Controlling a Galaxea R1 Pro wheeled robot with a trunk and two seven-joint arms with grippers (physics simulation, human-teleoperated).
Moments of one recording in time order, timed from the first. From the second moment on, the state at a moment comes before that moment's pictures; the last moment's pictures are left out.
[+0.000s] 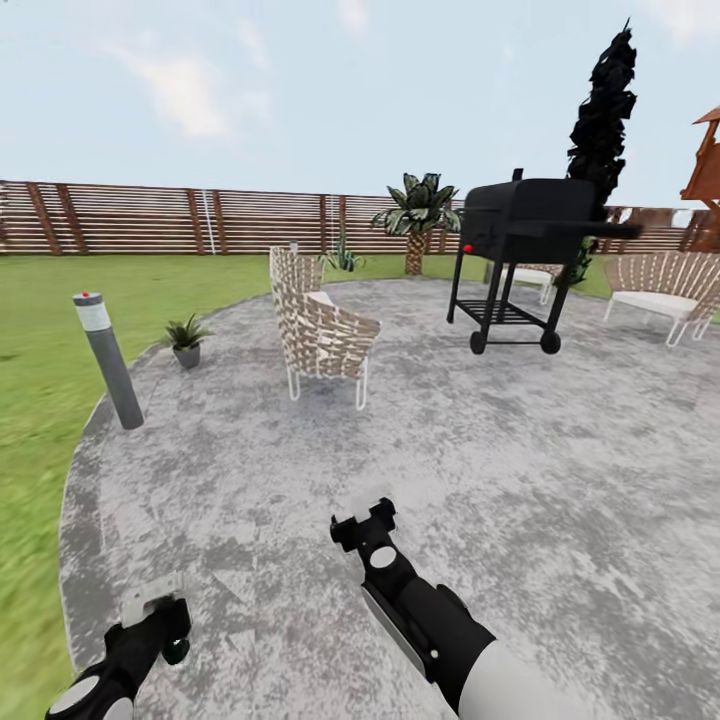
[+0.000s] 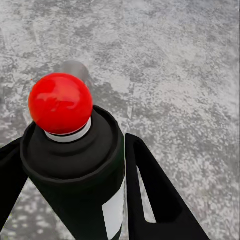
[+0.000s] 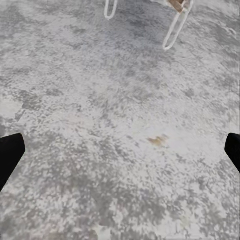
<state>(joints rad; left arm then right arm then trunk) 0.04 0.14 0.00 -1.60 0.44 0.41 0.34 -0.61 0.17 0.70 -0.86 -0.15 0.29 -0.34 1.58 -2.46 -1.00</state>
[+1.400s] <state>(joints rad) 0.06 0.13 0.00 -1.59 0.44 0.36 0.34 -0.64 0.17 0.68 -0.67 -0.16 0.21 -0.33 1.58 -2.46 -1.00</state>
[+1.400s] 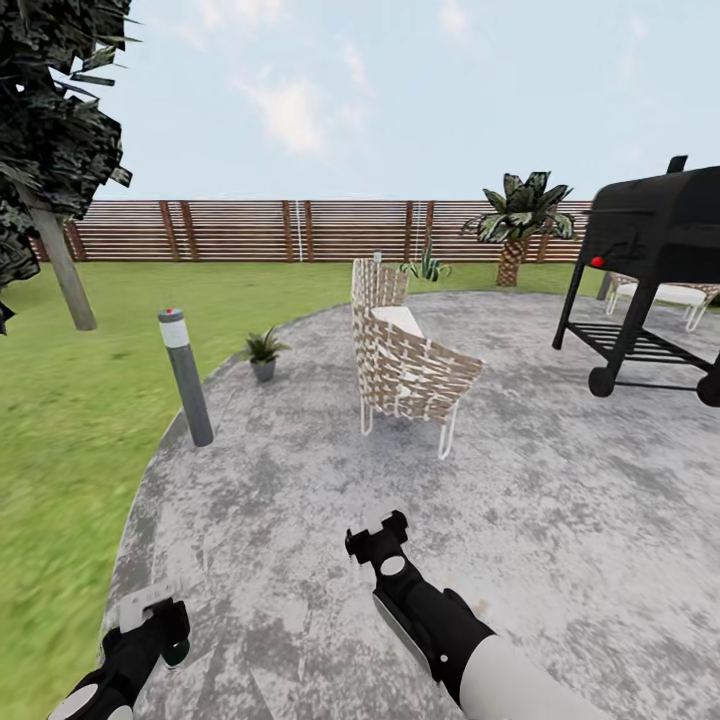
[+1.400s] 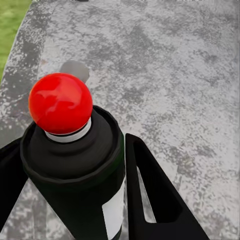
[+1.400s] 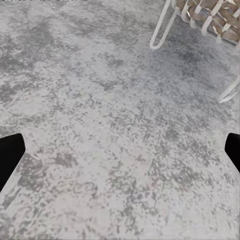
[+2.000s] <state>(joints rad) 0.06 0.13 0.00 -1.59 0.44 0.36 0.34 -0.65 0.17 0.69 -0.63 -0.16 0.20 -0.32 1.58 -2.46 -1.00</state>
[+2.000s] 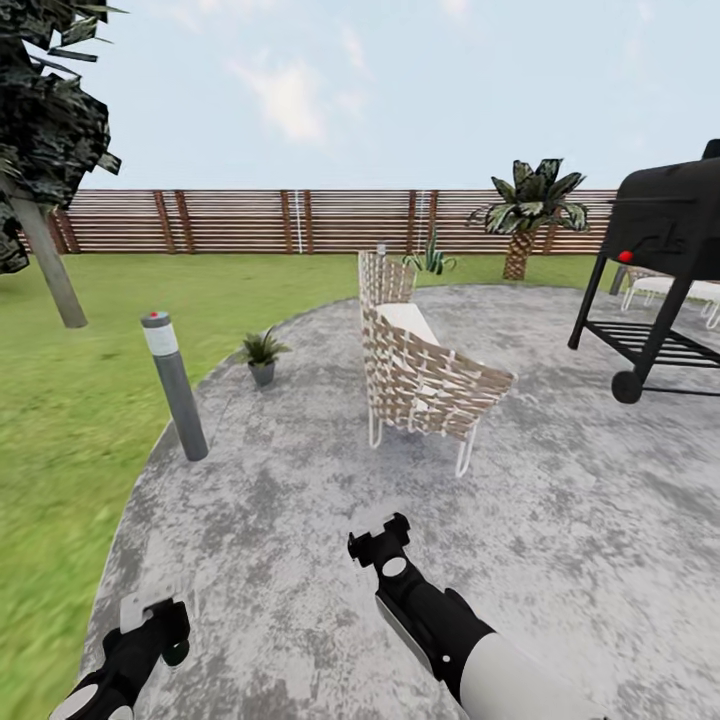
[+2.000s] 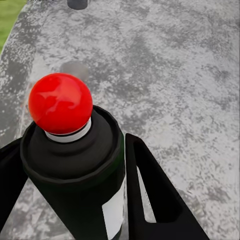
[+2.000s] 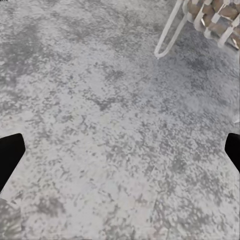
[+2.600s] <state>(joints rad) 0.06 0.13 0.00 -1.59 0.44 0.36 0.34 -0.66 0.17 0.68 -0.62 -0.16 0.15 -0.23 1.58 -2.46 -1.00</state>
